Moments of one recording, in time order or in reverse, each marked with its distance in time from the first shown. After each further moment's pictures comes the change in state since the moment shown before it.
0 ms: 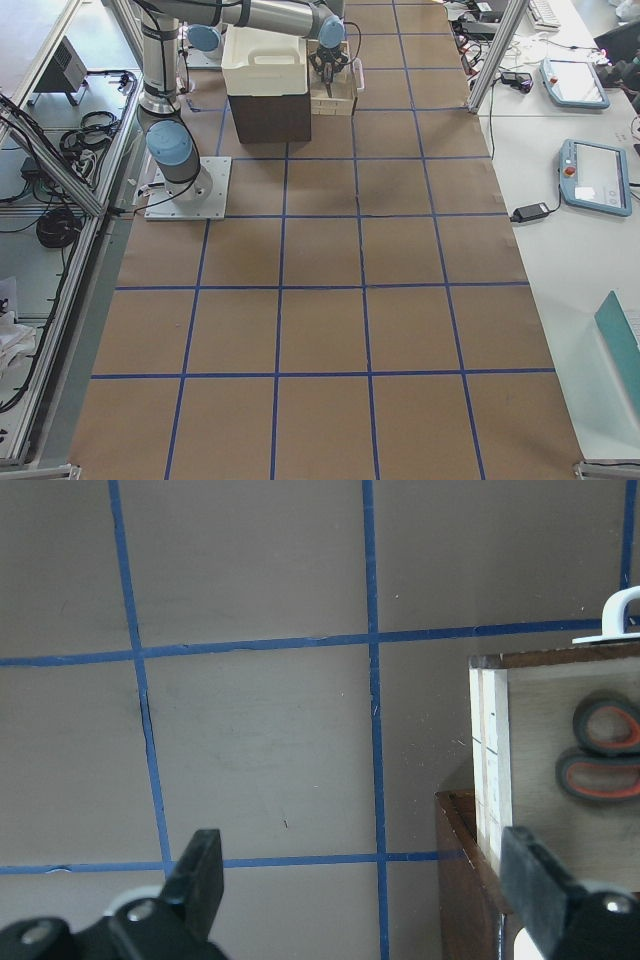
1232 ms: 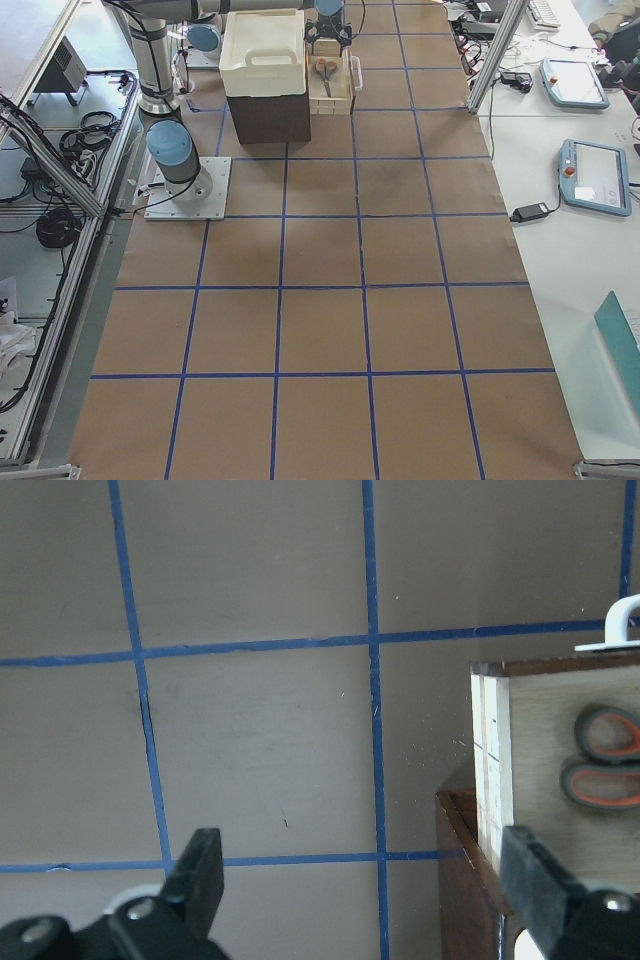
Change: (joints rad) left arm 0.003 -0.003 0.000 0.000 -0.001 0.000; right arm -0.057 -0.135 -0.145 0.278 0.021 -0.002
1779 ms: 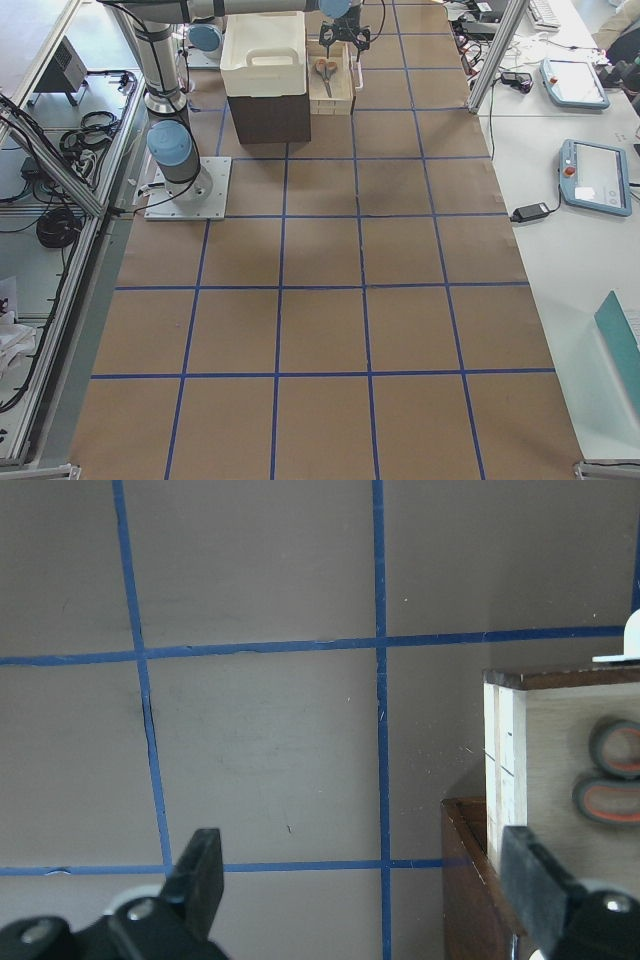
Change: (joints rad) left arm 0.021 -0.050 0.003 0.064 -0.002 -0.002; right arm -0.210 -0.058 -0.021 0.037 0.009 -0.137
